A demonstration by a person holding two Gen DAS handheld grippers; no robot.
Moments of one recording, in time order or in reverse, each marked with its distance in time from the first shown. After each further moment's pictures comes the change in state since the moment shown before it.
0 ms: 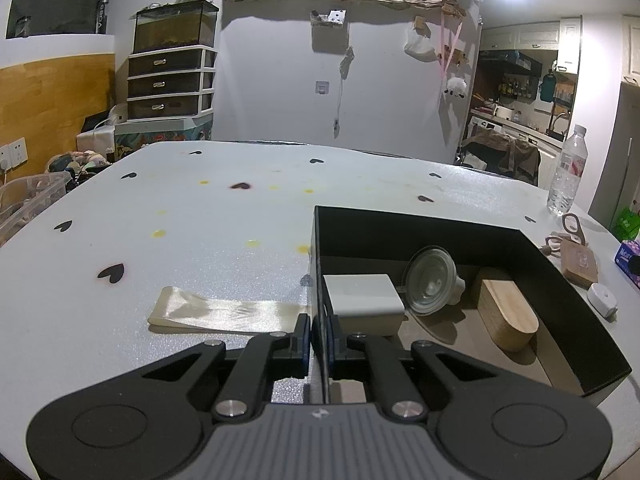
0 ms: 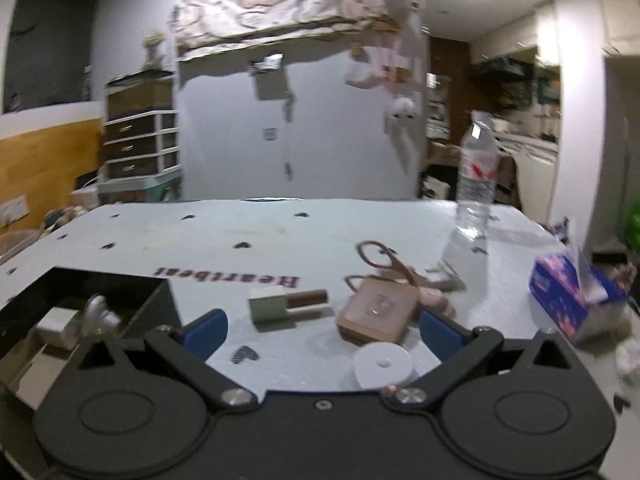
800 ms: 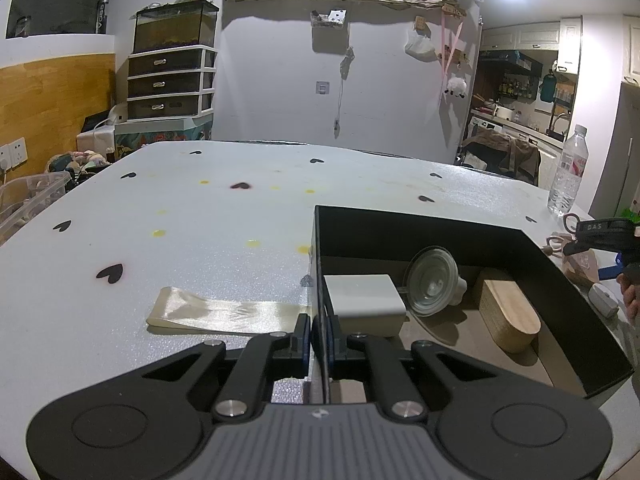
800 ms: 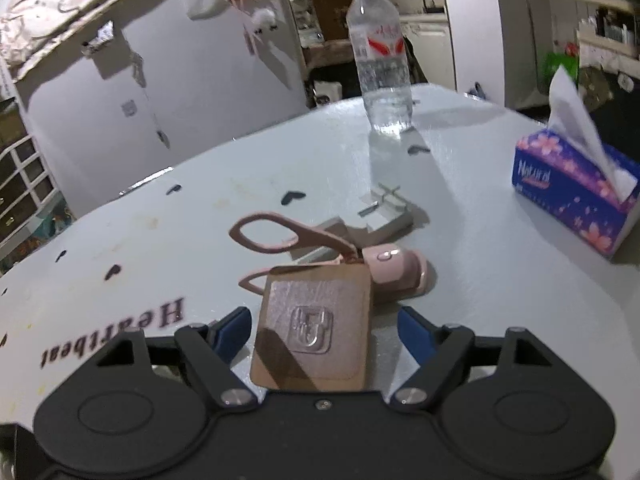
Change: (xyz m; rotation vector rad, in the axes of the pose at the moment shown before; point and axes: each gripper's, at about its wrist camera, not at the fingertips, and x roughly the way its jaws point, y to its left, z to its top) left arm -0.001 -0.002 0.001 -0.001 0.000 0.003; right arm 0.148 -0.038 0.021 0.350 0.252 -0.225
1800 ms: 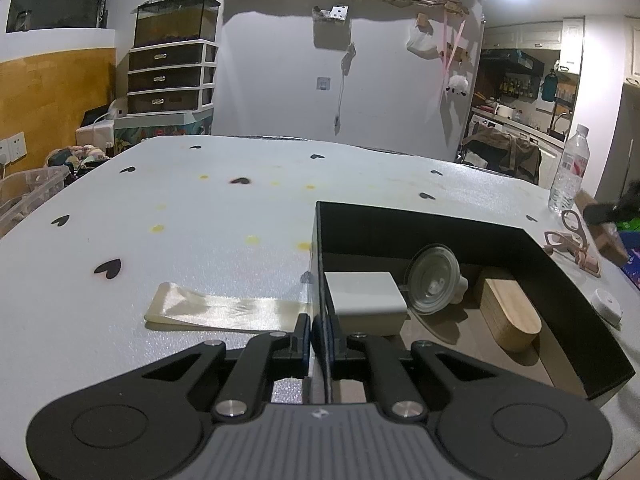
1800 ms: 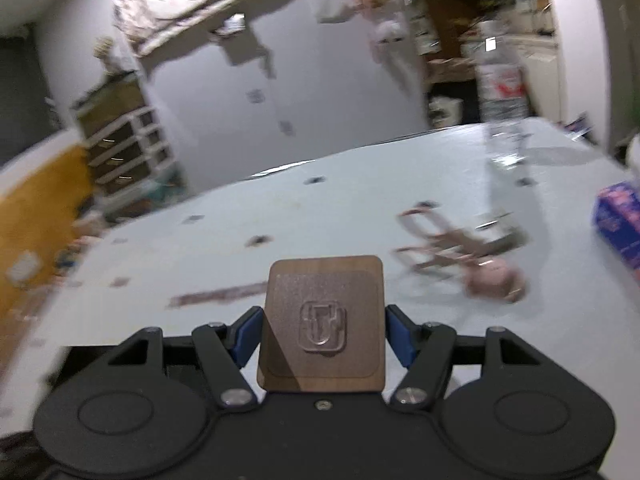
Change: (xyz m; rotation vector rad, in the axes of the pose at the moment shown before) left arm 0.004 -0.001 -0.001 -0.009 0.015 -0.004; right arm -0.105 0.040 -0.014 -0.181 0.018 0.418
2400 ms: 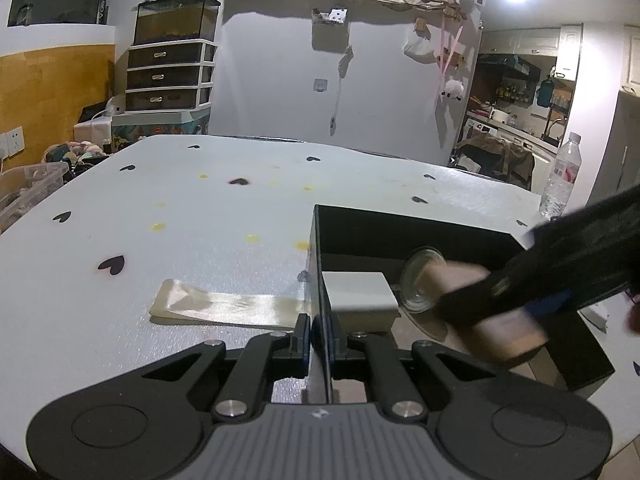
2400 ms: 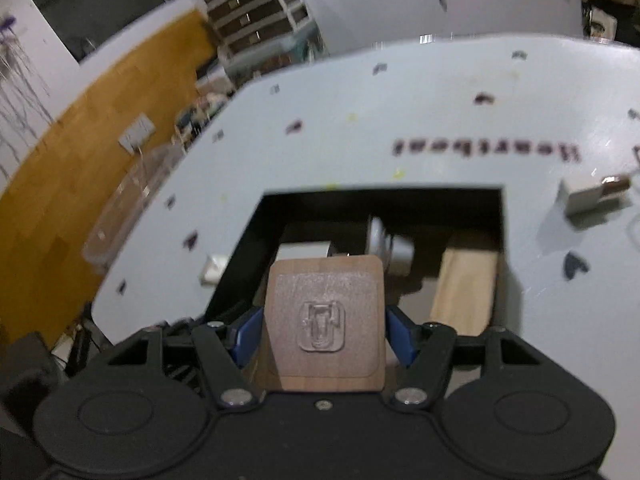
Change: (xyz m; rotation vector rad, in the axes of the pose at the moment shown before) left arm -0.015 0.007 0.003 -0.020 -0.001 -0.030; right arm 0.043 0.154 -0.050 -0.131 0.448 0.221
